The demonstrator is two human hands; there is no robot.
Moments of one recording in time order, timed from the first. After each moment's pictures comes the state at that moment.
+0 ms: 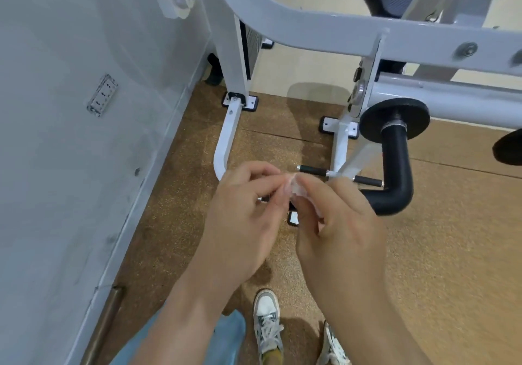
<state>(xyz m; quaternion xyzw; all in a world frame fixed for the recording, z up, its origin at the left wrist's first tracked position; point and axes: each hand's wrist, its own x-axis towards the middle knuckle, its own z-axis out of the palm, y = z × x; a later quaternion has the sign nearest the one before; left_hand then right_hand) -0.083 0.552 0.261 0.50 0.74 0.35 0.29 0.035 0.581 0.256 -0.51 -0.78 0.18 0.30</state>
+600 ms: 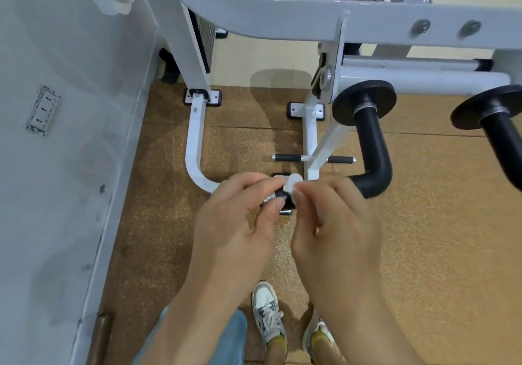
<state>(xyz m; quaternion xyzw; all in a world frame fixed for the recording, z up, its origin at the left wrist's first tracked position) -0.092 0.551 0.258 0.56 0.70 0.36 0.26 0.025 0.573 0.250 -0.59 -0.72 0.15 0.34</state>
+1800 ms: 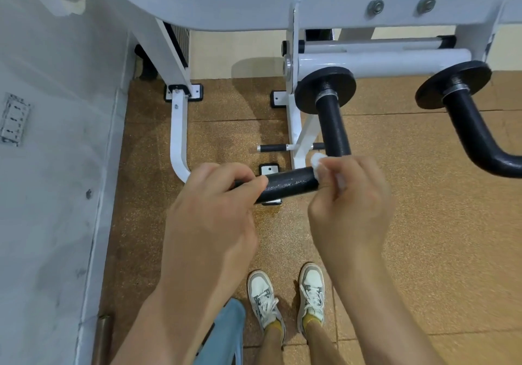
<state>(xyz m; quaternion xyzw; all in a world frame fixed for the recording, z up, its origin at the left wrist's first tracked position) -0.069 0.564 0.274 0.68 0.70 0.20 0.10 0.071 0.598 0.238 -0.67 -0.64 0.13 0.35</state>
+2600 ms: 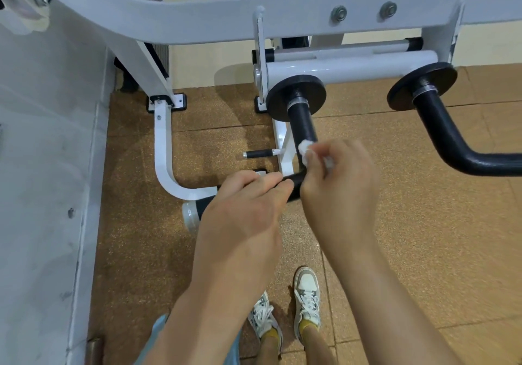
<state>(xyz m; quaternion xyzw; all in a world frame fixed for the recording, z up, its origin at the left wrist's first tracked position) -0.019 0.589 0.262 0.73 0.65 0.18 0.13 0.096 0.633 0.238 -0.70 -0.61 0.15 0.33</state>
